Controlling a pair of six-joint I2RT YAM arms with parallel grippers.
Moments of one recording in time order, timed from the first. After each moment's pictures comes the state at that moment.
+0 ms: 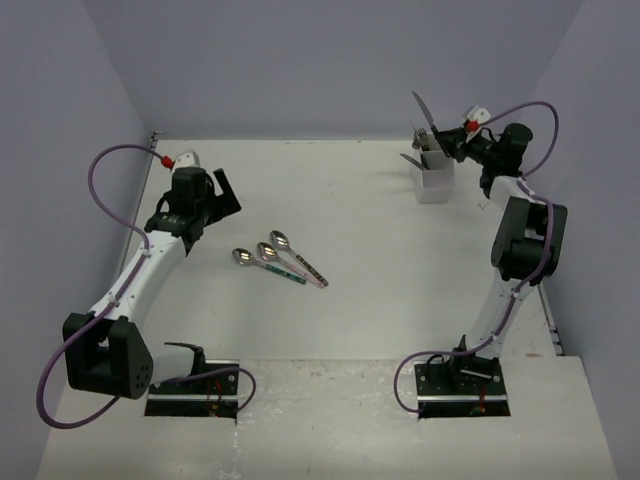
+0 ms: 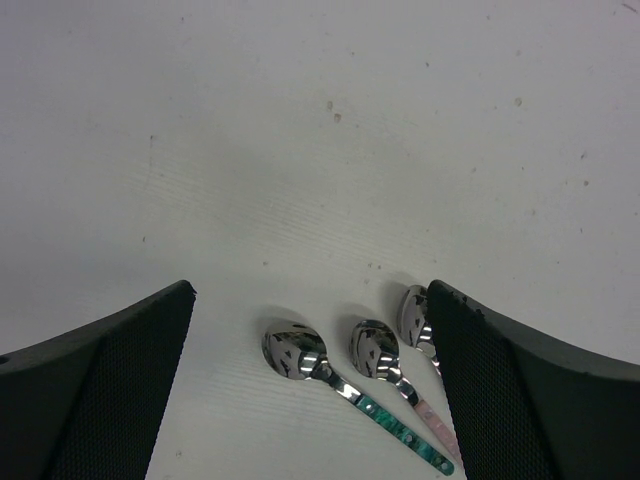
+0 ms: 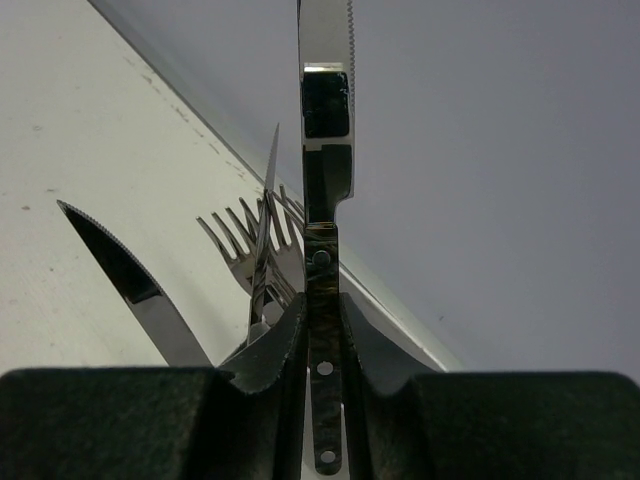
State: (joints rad) left arm -0.15 1.27 0.98 -0.38 -0.19 -0.50; right arm -0.23 2.08 1.48 0.55 -1.02 -0.36
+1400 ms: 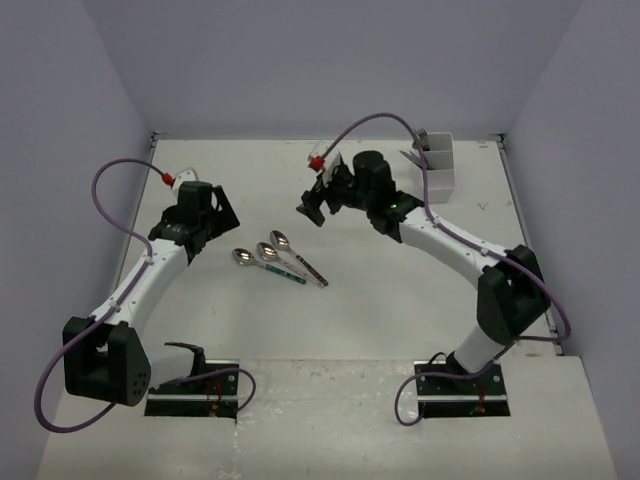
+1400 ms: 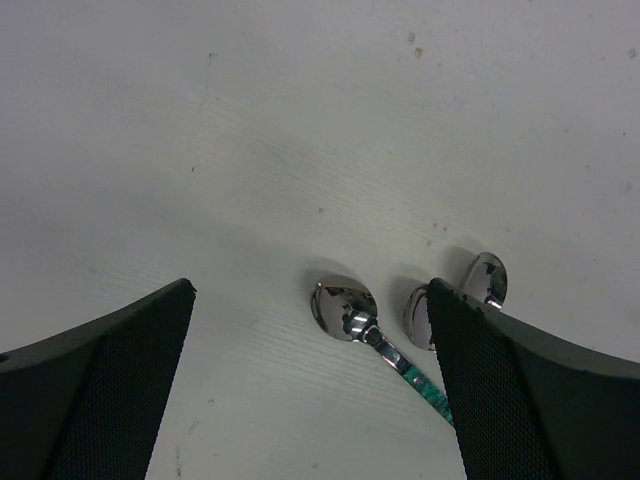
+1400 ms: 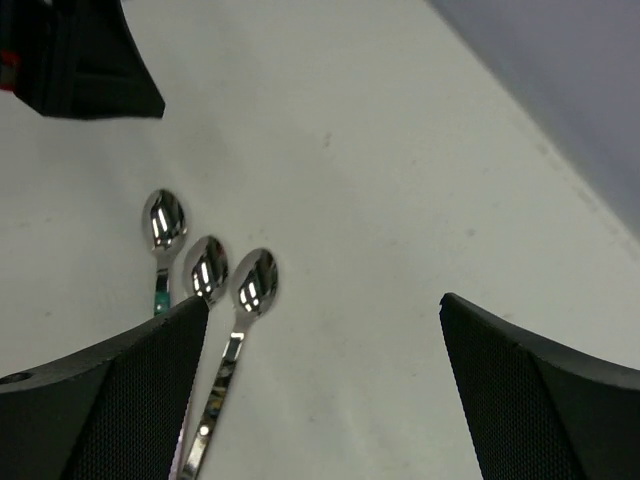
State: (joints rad) left arm -0.17 1.24 0.91 -0.45 -0.29 -0.55; right arm 0.59 1.61 1.27 0.09 -0.40 -0.24
